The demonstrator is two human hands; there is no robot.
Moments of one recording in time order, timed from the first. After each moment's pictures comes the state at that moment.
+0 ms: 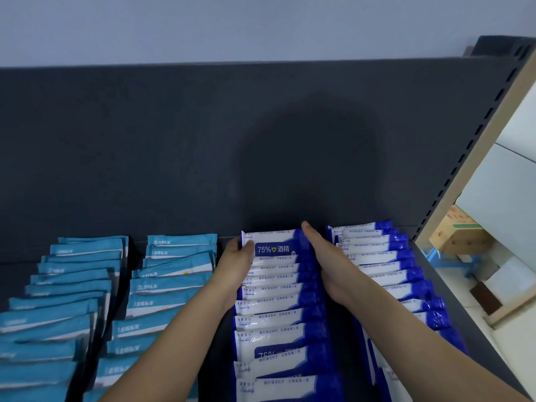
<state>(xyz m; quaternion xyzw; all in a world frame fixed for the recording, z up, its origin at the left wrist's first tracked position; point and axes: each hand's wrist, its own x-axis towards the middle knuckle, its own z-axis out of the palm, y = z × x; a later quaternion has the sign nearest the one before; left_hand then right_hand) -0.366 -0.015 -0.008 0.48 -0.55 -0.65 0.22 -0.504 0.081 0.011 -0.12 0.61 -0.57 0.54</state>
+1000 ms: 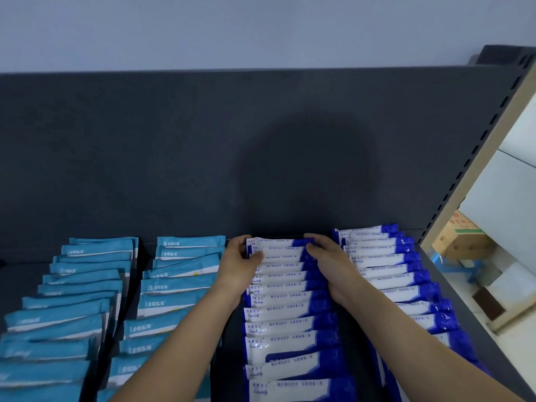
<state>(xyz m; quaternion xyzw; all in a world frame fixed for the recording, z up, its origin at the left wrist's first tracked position) -0.356 -0.016 -0.008 0.46 -0.59 -0.60 0.28 -0.494 0.074 0.001 -0.19 0.67 -0.59 0.42</state>
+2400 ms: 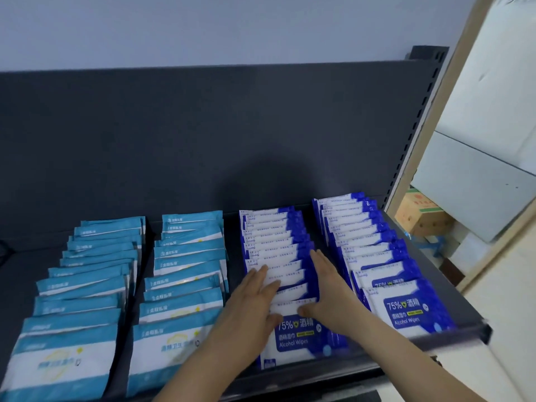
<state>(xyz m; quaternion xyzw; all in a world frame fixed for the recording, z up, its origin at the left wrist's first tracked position) -0.260 0.107 -0.010 0.28 -0.94 -0.19 0.01 -0.407 0.201 -0.004 -0.44 0.81 -0.28 0.27</state>
